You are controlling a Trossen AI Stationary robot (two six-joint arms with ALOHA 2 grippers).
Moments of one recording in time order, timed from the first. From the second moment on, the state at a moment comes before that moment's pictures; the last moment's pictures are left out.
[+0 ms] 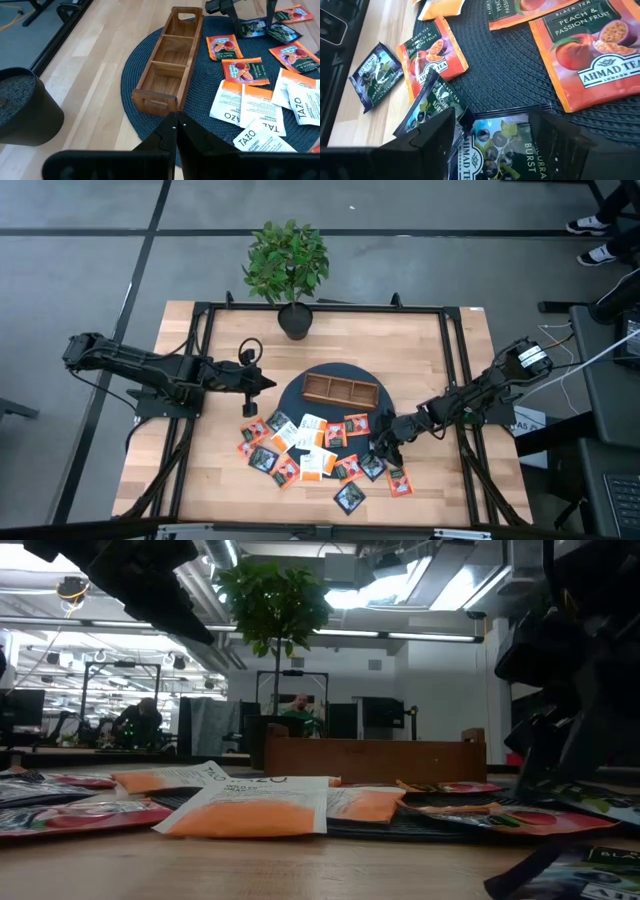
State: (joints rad) left arm -0.12 0.91 0.57 -0.26 -0.29 -0.07; right arm 0.43 1.54 0.39 0.39 0.03 0.60
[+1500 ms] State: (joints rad) left arm -0.12 0.91 0.57 -0.26 -0.29 -0.10; right arm 0.43 1.32 0.39 0.15 0.13 0.60
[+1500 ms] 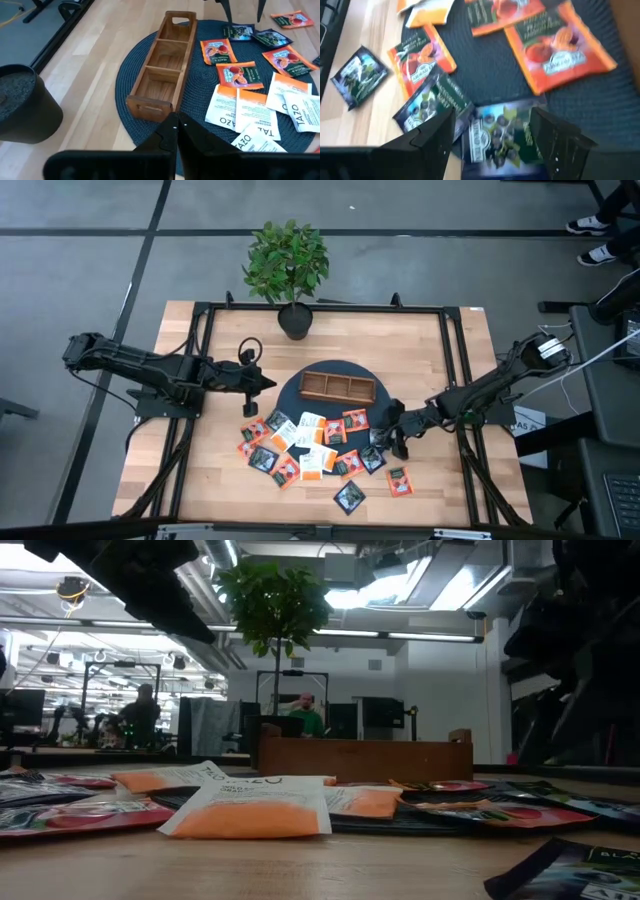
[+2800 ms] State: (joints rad) left arm -0.12 1.27 0.57 0.21 -0.10 -0.12; right arm 0.49 1.30 0.39 0.27 0.10 0.52
